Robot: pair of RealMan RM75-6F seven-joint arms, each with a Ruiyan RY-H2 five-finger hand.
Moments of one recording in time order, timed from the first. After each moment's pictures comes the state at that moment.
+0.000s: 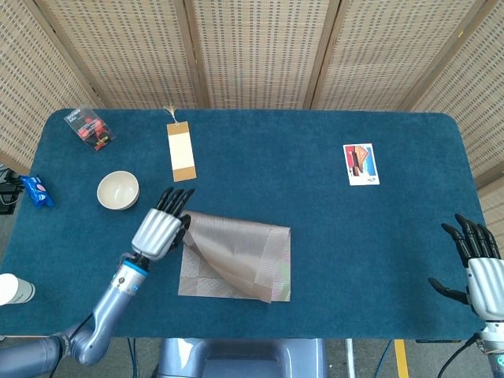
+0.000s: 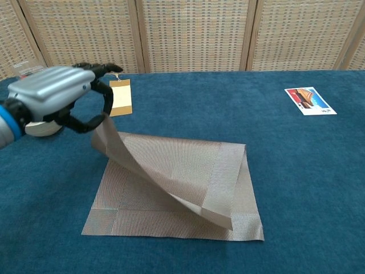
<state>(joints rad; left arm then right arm) -0.56 -1.59 -0.23 -1.52 1.39 1.10 0.52 0.07 -1.04 0.07 -1.64 -1.54 1.54 0.16</state>
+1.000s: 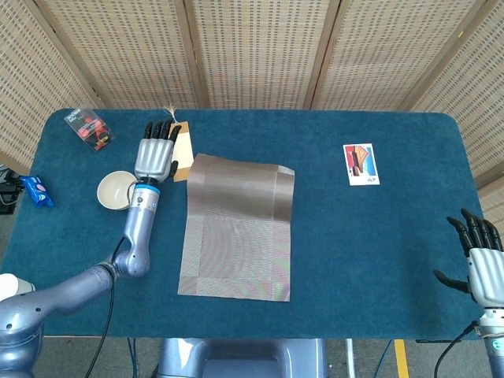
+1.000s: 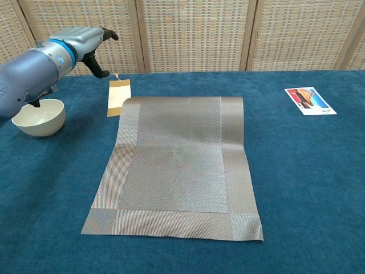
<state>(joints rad) -0.95 -1.78 -0.48 -0.93 0.89 0.89 0.58 0.10 -1.08 0.11 -1.60 -1.43 1.45 0.09</state>
